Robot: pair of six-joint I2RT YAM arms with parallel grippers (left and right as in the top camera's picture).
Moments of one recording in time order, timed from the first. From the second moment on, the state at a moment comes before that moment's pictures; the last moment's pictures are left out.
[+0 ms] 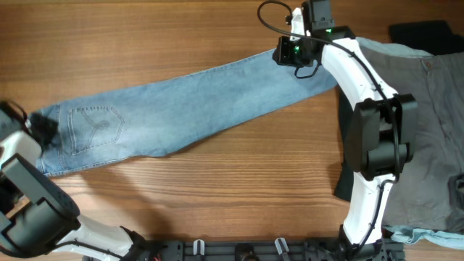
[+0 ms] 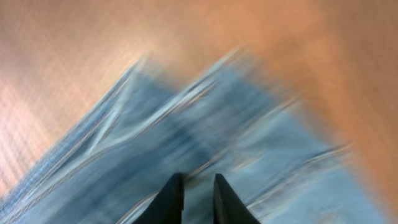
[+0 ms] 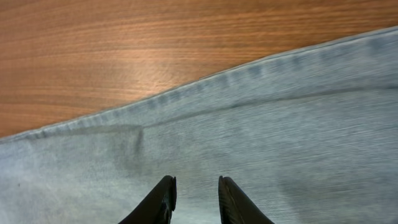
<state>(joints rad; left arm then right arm) 0.71 1.82 1.08 -0.25 0.06 -0.39 0.18 2.19 1.77 -0.67 -0.32 0.23</state>
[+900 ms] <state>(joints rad) 0.67 1.80 1.00 -0.52 0.14 -0.49 0.18 2.19 1.77 -0.73 -0.29 0.23</state>
